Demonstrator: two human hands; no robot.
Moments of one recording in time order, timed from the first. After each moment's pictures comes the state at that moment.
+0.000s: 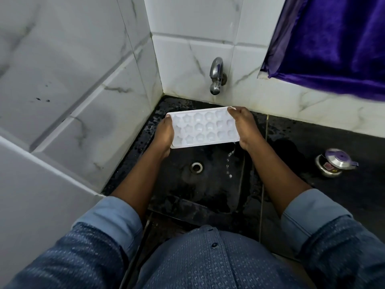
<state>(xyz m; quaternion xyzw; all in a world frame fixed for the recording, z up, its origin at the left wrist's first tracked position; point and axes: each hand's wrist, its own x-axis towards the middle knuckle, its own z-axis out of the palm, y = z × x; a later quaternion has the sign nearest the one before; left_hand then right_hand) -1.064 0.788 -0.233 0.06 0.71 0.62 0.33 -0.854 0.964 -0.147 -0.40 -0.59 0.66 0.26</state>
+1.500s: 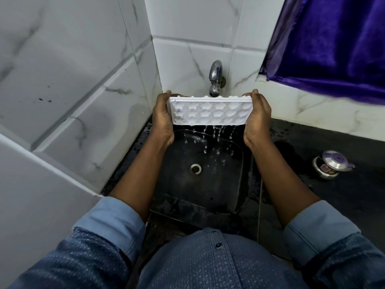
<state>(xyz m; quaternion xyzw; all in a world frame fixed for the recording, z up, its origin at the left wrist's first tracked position) -0.995 0.785 -0.089 0.10 0.51 0.79 0.33 -0.839 0.954 -0.104 -0.30 -0.49 0.67 0.47</state>
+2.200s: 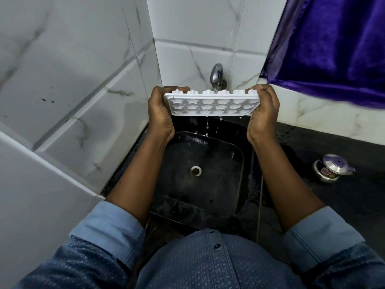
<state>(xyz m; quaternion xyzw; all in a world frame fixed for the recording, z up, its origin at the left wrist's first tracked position) -0.980 0.782 -0.050 0.09 0.42 0.86 0.29 -0.830 0.936 -0.062 -0.20 -0.48 0.67 0.53</state>
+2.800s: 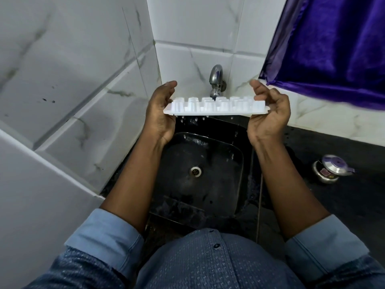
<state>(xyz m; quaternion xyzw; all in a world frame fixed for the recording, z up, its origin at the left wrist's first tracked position) -0.990 0.775 -0.057 0.10 0.47 0.83 0.28 -0.814 0.933 -0.057 -0.12 -0.39 0.75 0.51</state>
